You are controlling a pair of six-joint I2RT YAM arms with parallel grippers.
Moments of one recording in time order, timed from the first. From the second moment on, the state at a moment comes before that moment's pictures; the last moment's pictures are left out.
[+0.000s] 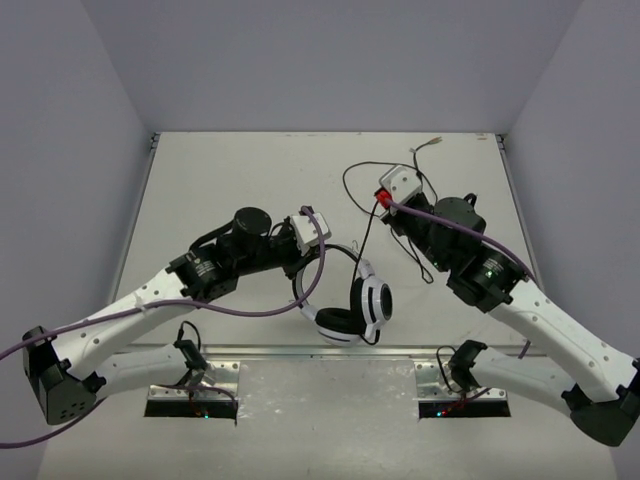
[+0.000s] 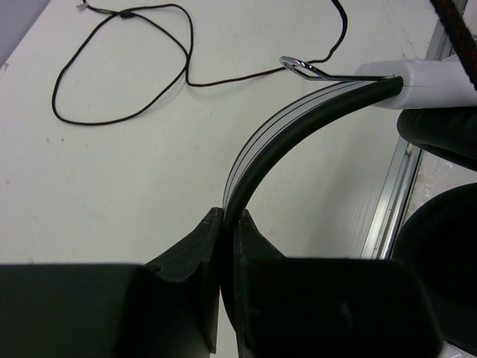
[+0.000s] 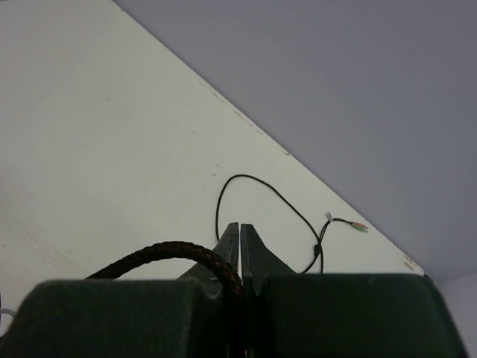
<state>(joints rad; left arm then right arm) -0.83 1.01 0.95 -0.30 0.22 0.21 0.76 0.93 0.95 -0.14 0.26 -0.42</state>
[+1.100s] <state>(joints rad) -0.83 0.90 1.16 -0.22 -0.03 -0.15 0.63 1.08 0.71 0.01 -0.19 -0.07</state>
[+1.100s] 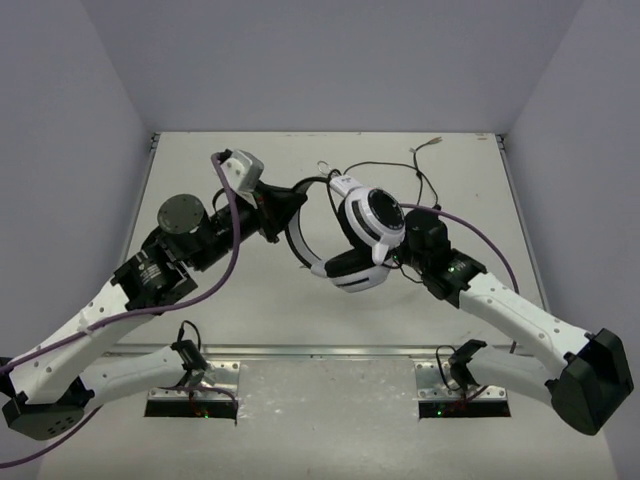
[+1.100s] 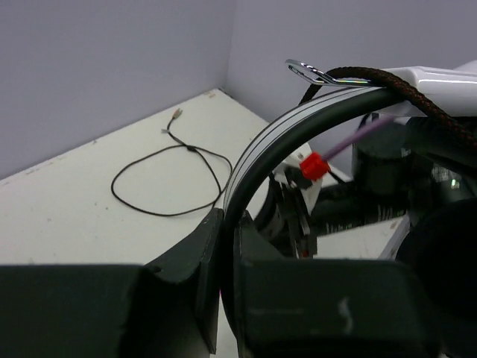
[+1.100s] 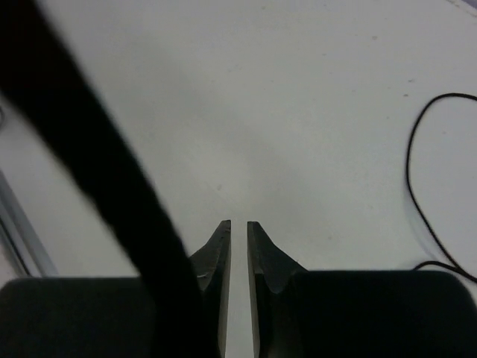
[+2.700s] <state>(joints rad) -0.19 1.64 1.61 -0.54 -0.51 -0.40 1.18 0.83 0.60 -0.09 -0.12 -0.10</state>
